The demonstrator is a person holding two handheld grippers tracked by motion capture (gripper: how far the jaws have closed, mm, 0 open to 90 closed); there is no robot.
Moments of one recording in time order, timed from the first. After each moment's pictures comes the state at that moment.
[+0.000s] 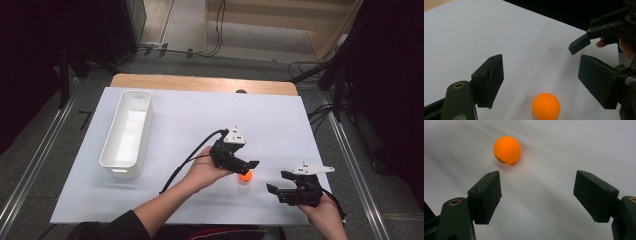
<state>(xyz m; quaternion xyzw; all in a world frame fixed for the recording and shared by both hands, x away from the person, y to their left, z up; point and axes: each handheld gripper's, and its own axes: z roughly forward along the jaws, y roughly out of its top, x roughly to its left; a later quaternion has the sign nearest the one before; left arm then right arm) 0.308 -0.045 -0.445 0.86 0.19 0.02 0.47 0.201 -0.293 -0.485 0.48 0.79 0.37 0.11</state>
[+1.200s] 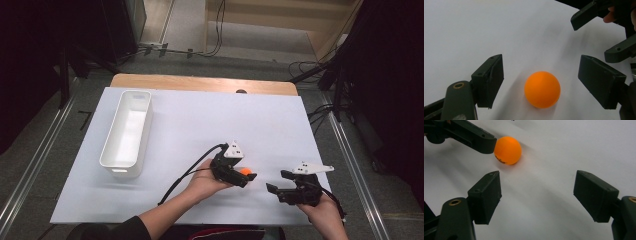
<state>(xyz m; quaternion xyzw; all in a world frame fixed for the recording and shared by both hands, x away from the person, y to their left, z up) 0.292 -0.046 -0.493 0.87 0.20 0.01 0.45 0.202 -0.292 -0.484 0.48 0.79 0.37 0.10</state>
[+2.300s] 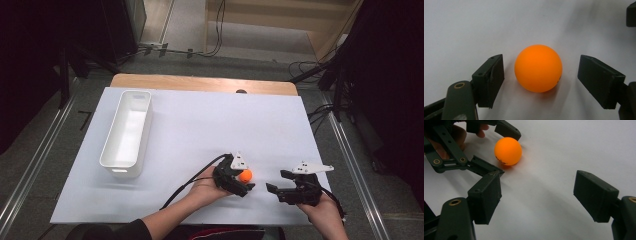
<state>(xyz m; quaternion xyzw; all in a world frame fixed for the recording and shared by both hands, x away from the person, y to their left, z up) 0.279 -0.055 -0.517 0.90 0.17 0.03 0.40 0.203 -0.292 -0.484 0.48 0.79 0.37 0.10</state>
